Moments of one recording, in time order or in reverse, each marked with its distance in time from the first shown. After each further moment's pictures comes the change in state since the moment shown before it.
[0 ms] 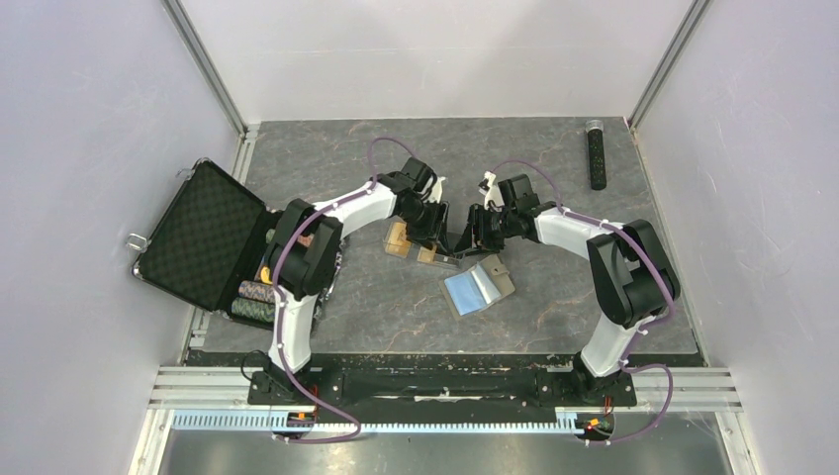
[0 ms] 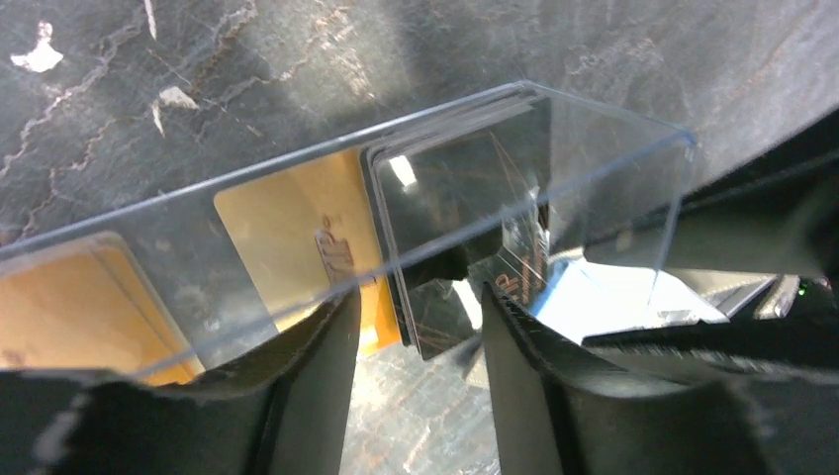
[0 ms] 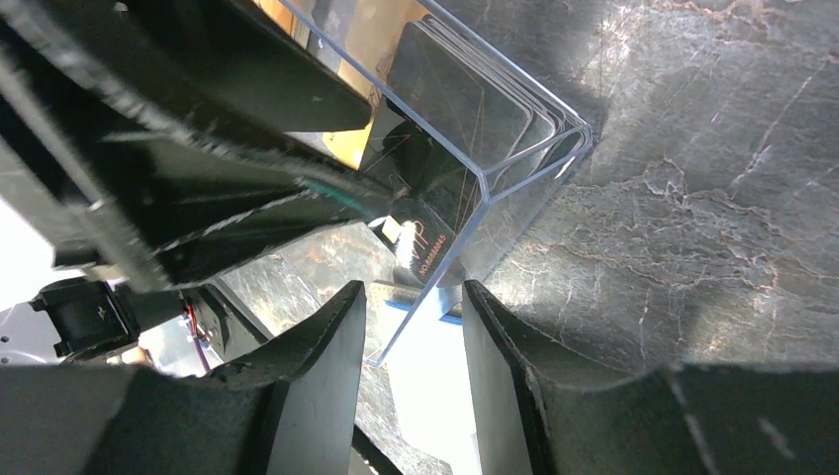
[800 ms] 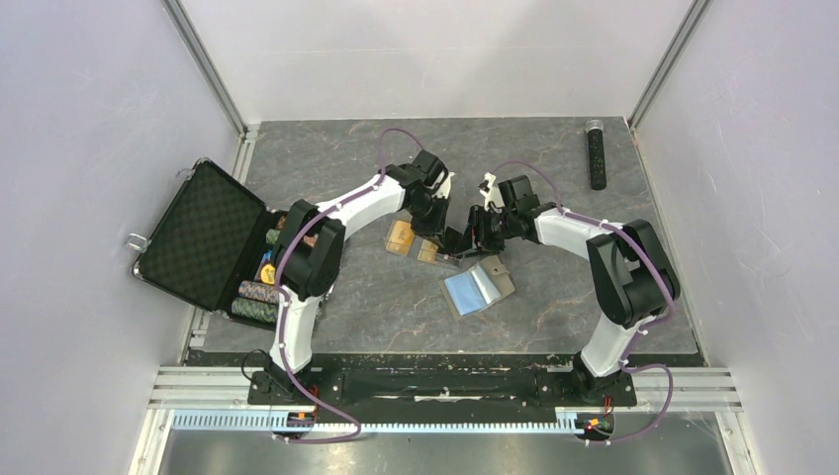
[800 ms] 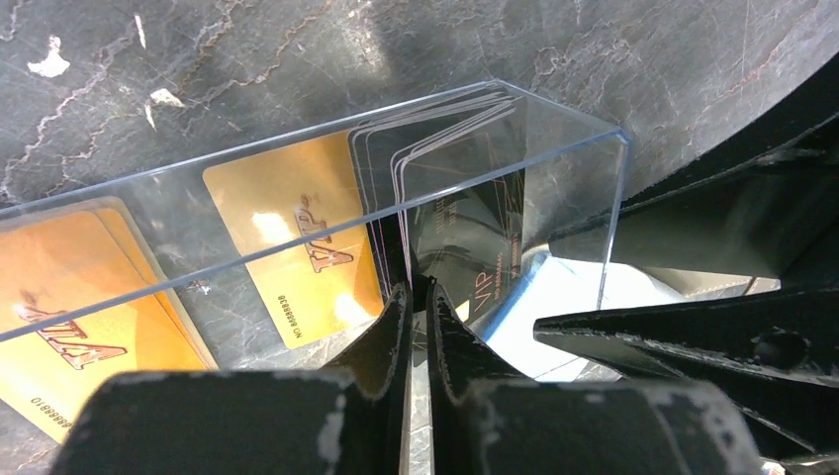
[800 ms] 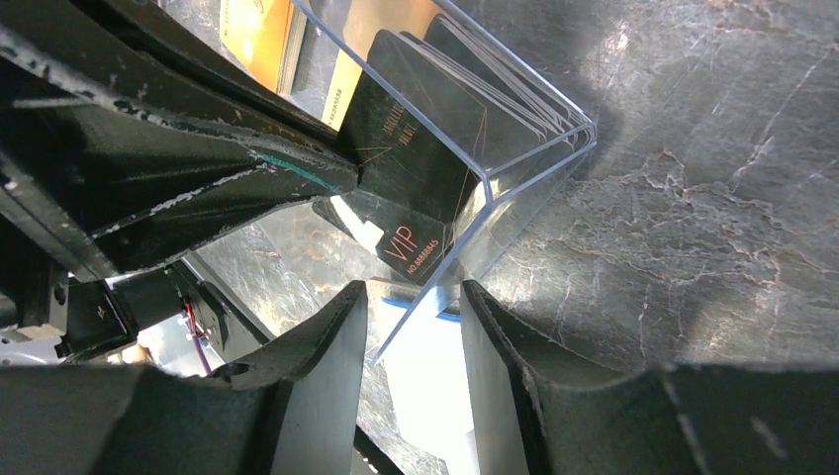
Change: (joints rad) left arm -0.041 0.040 0.139 -0.141 -0.079 0.006; right arm 0.000 0.000 -0.007 0.000 0.000 0.000
